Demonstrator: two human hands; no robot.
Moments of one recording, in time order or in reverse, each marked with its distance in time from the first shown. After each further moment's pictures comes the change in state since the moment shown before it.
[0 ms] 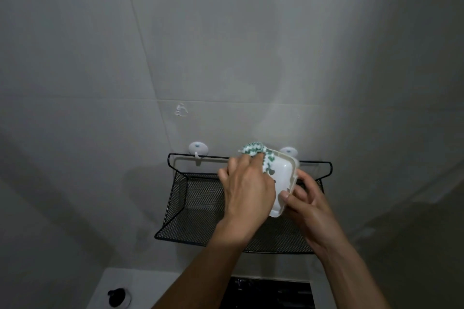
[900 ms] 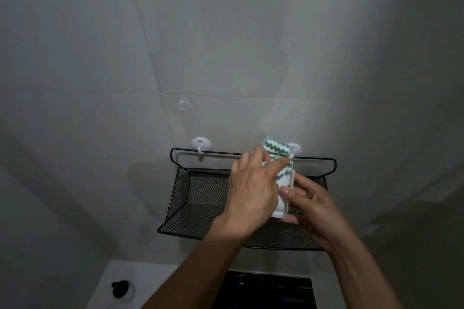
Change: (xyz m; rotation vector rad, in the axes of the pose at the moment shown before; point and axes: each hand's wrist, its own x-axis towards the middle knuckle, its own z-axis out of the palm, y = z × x) left_hand -0.002 -0.007 -0.011 -0.008 -0.076 0.295; right_hand 0.000 -0.012 -0.001 -0.163 -0.067 0.123
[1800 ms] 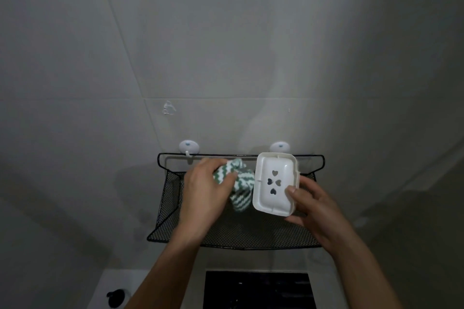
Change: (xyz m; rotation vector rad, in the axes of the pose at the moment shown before) left_hand -0.013 -0.048 -0.013 -0.261 0.185 -0.291; right_hand -0.008 0.005 -0.023 0.034 0.179 0.075
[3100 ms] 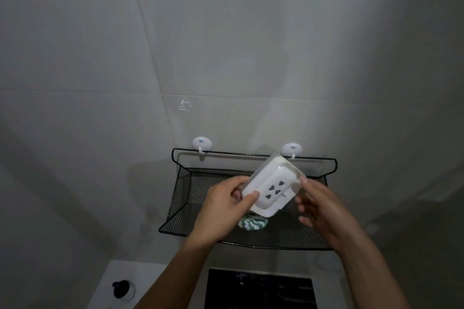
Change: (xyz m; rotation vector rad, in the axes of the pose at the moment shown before) left_hand -0.025 -0.035 0.020 -0.230 -0.284 -0.004; right_hand -0.001 -0.013 0.013 -0.051 0.000 0.095
